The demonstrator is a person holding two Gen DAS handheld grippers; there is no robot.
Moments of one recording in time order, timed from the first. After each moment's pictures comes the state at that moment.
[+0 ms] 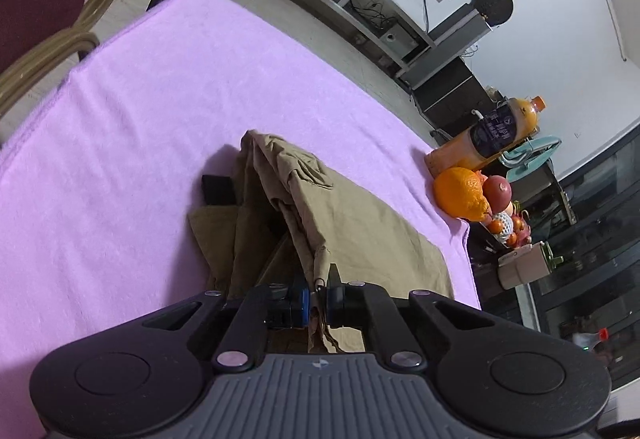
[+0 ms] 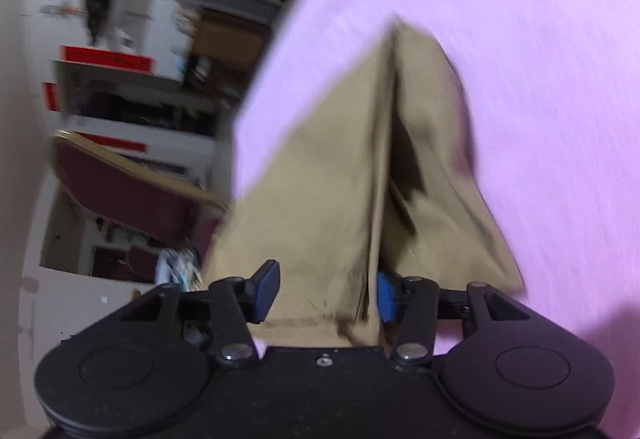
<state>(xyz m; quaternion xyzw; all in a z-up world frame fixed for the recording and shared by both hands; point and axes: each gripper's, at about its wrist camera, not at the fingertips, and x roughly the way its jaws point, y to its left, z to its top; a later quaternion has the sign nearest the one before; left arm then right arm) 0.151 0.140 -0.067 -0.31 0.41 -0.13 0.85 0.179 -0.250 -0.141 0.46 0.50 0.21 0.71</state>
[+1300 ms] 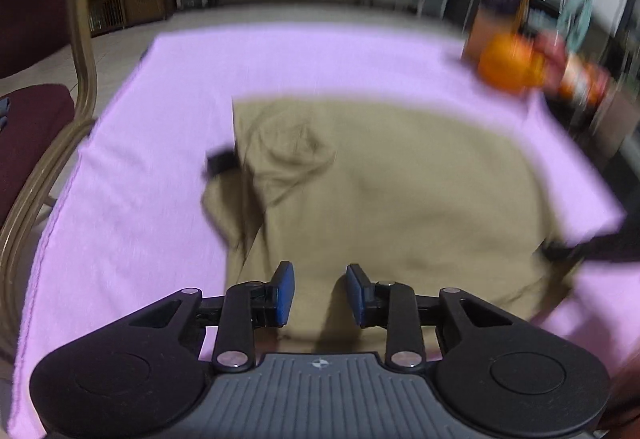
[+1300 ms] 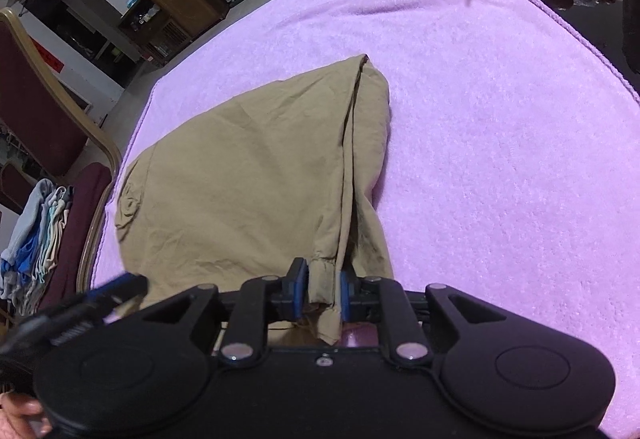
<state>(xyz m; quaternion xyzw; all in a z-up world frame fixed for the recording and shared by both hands) 0.121 0.047 -0.094 0.02 0.43 -0.06 0.90 0.165 -0.242 -0.105 0.22 0.50 0.13 0.83</state>
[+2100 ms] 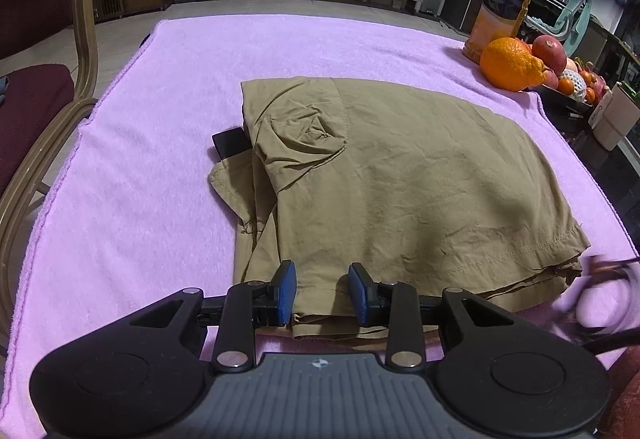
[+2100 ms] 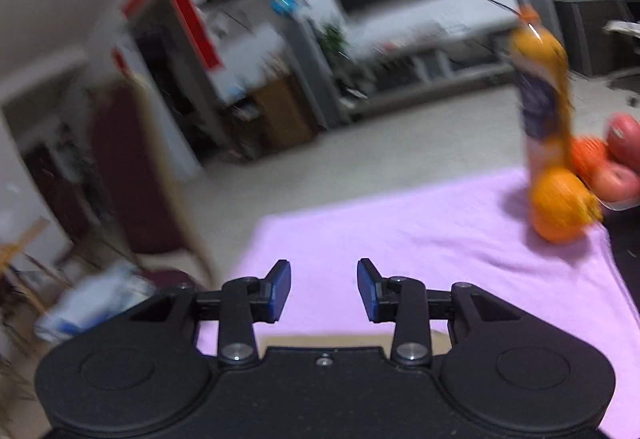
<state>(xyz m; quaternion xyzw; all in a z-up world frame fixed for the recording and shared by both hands) 0.116 0.066 -0.092 -0.03 0.43 -0.07 0.90 0.208 -0.203 0.030 0.18 0.31 0.18 0.92</state>
